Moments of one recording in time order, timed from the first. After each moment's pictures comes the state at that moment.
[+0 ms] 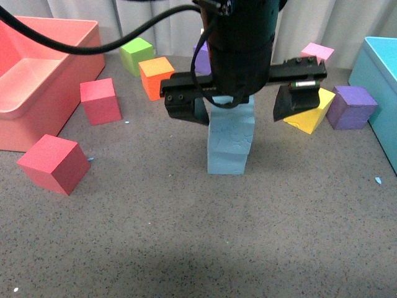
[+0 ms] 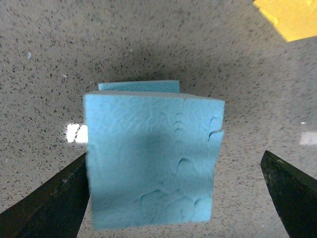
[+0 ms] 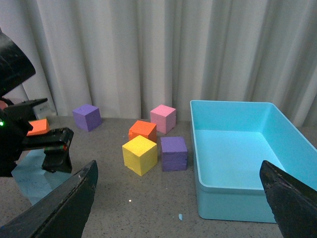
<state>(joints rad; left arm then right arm) -0.63 2.19 1.66 -0.56 -0.10 -0.59 0.00 0.00 0.00 0.00 0.00 0.00</state>
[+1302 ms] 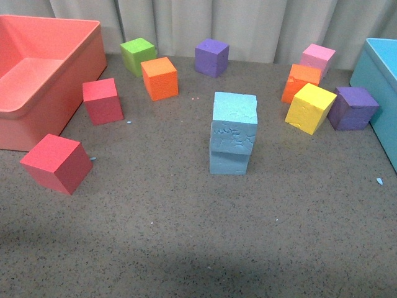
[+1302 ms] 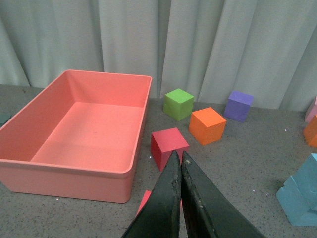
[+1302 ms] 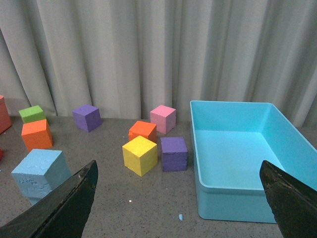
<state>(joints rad) -0.11 0.97 0.05 0.90 -0.10 -0.01 0.00 0.00 0.00 0.00 0.00 0.00</state>
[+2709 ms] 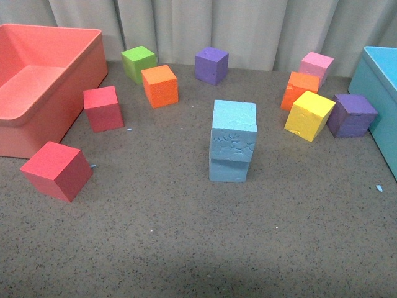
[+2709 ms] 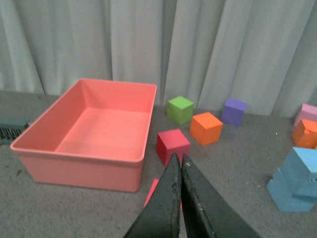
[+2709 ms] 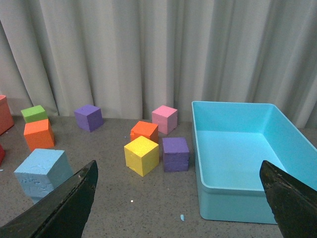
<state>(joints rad) 0.00 0.13 0.02 0.12 0.00 -0.01 0.00 0.00 0.00 0.00 0.00 0.00</state>
